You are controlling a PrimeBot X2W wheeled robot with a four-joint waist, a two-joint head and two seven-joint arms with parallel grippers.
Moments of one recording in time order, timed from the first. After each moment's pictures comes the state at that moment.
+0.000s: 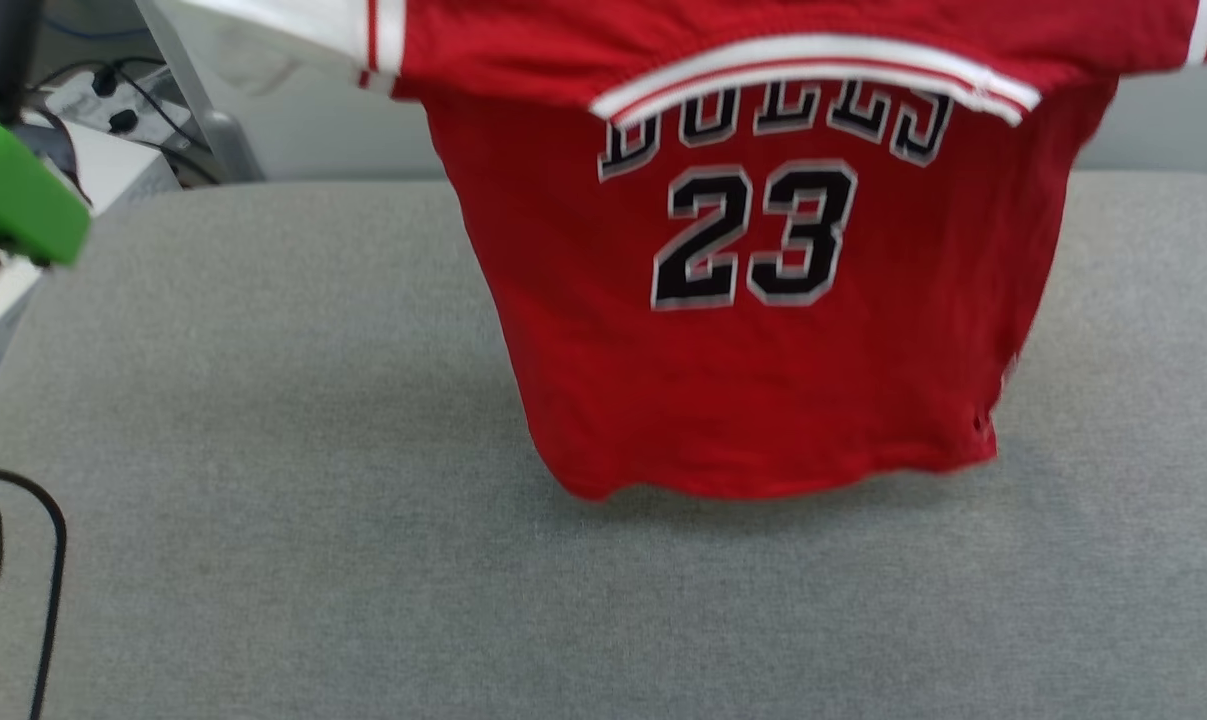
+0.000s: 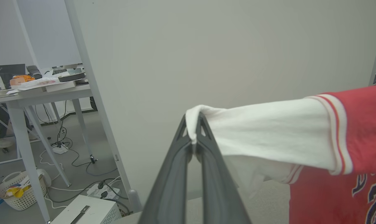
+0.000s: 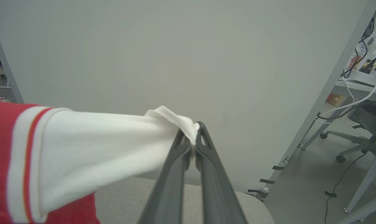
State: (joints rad) left arm -0.66 0.57 -0.03 -0.27 -0.61 -0.02 0.49; right arm -0.78 -0.56 -0.09 -0.02 0.49 0.13 0.63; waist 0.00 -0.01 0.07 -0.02
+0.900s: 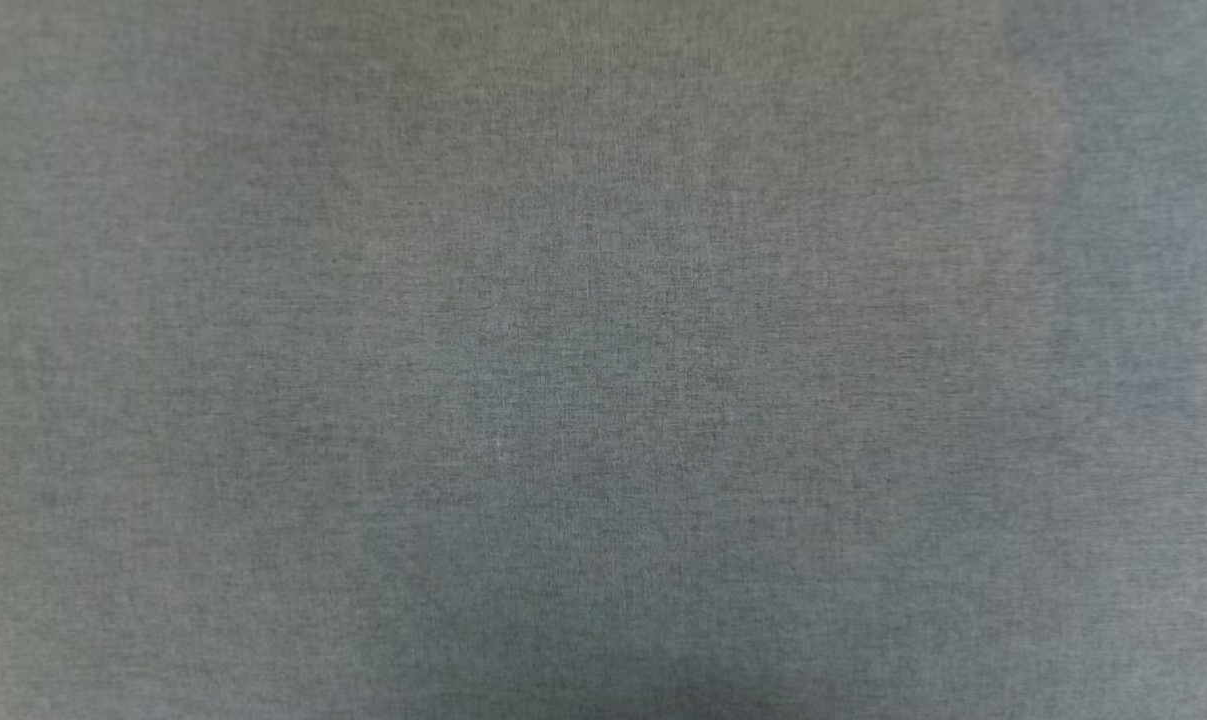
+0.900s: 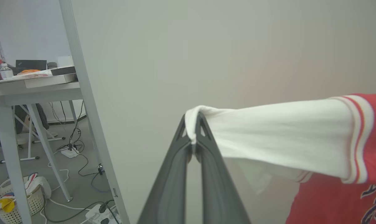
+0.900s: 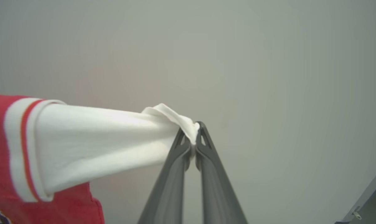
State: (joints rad) left arm -1.54 0.55 -0.16 0.47 -0.48 -0.12 0.10; right arm -1.58 -0.37 -0.08 0.62 0.18 0.13 0.13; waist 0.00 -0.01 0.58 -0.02
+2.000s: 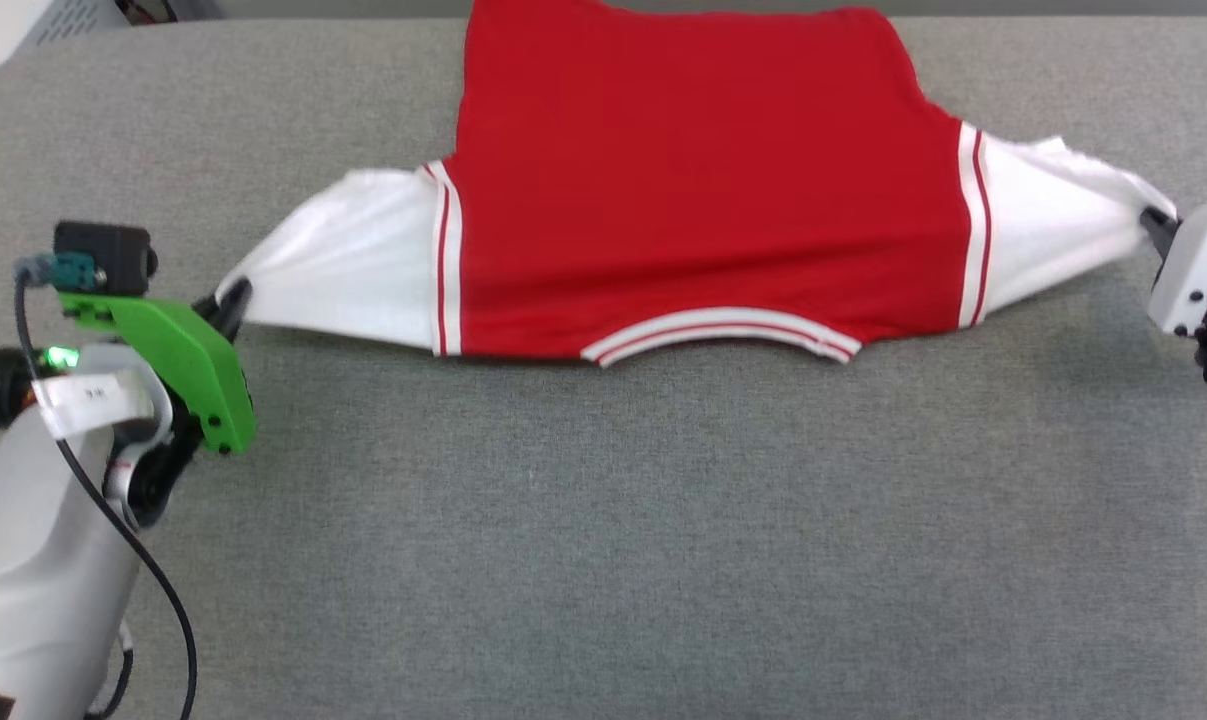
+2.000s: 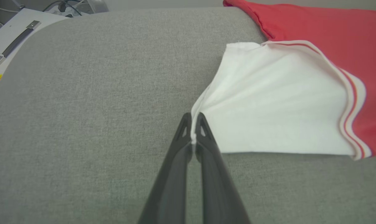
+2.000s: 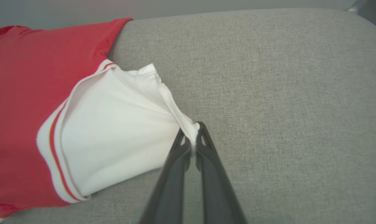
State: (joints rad) left arm -0.68 0.54 -0.45 0.63 -0.73 -0.14 0.14; right arm -0.87 -0.42 0.14 0.90 0.49 0.13 0.31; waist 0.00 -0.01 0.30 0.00
